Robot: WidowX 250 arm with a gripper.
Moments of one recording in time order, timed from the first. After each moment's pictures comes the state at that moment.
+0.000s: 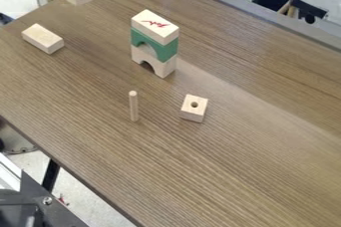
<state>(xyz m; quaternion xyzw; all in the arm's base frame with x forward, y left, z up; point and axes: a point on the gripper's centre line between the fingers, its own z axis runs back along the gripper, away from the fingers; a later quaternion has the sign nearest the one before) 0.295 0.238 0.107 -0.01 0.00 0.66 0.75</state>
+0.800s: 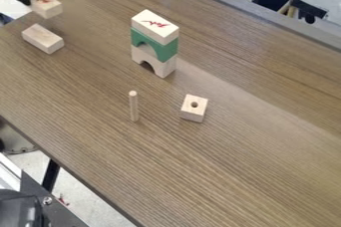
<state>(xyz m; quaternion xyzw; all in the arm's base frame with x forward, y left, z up) 0.276 0.287 0.067 0.02 0.02 0.68 0.73</state>
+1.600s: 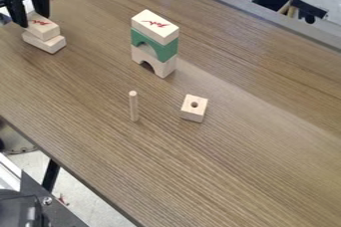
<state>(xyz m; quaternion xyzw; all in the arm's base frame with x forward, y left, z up) 0.260 0.279 0.047 0.03 0.03 0.69 0.73</state>
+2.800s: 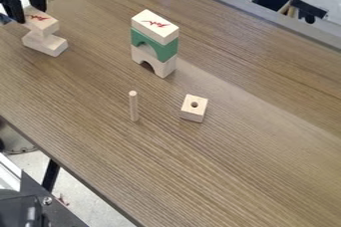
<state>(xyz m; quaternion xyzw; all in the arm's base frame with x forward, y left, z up) 0.255 0.264 0.065 0.02 -0.02 0.70 0.71</state>
